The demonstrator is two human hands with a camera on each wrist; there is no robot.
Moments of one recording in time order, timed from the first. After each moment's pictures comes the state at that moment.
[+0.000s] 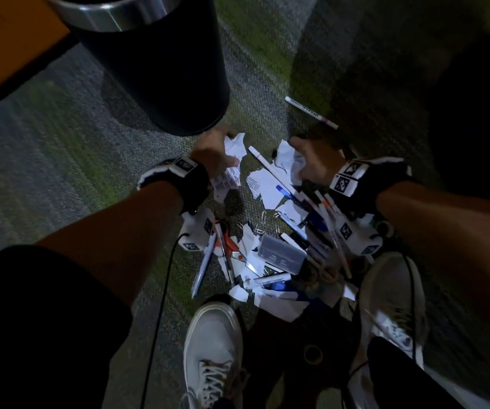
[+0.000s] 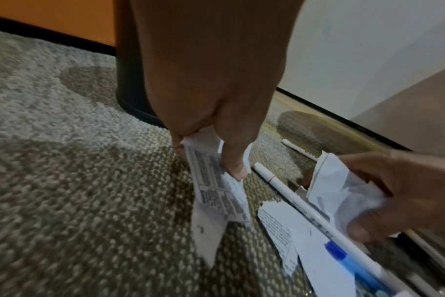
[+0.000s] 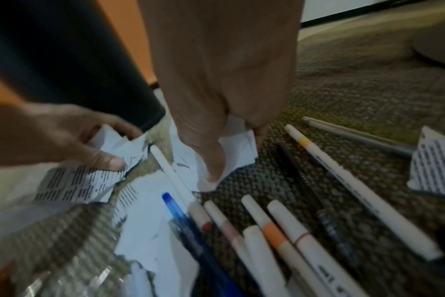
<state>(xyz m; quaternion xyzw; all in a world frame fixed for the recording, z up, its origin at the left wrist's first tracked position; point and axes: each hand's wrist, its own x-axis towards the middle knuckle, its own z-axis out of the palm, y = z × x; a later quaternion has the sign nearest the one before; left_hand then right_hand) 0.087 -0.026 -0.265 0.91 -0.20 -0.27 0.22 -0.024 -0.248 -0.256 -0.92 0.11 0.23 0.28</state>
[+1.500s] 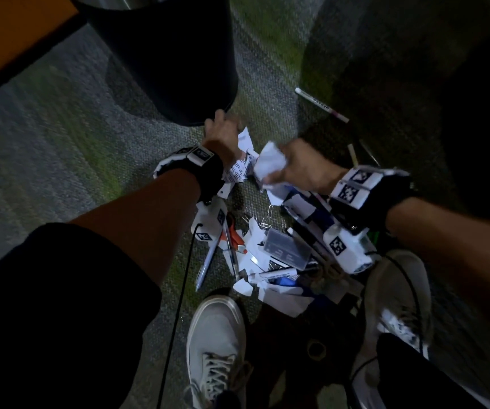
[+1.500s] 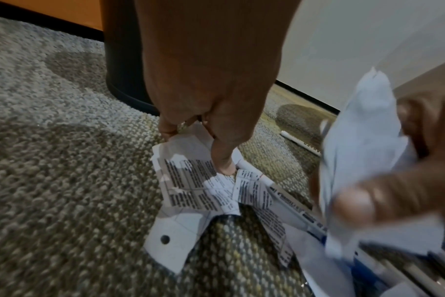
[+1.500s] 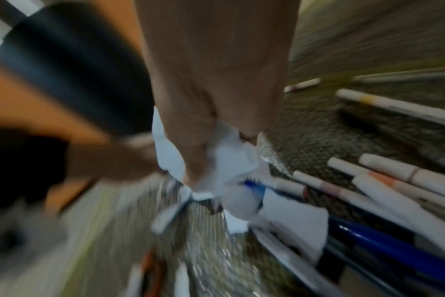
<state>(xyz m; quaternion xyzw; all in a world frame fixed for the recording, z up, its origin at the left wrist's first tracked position) 0.083 -0.041 -0.266 0.94 -0.19 -0.24 0.14 -0.029 -0.197 -0.246 -0.87 0.13 0.23 0.41</state>
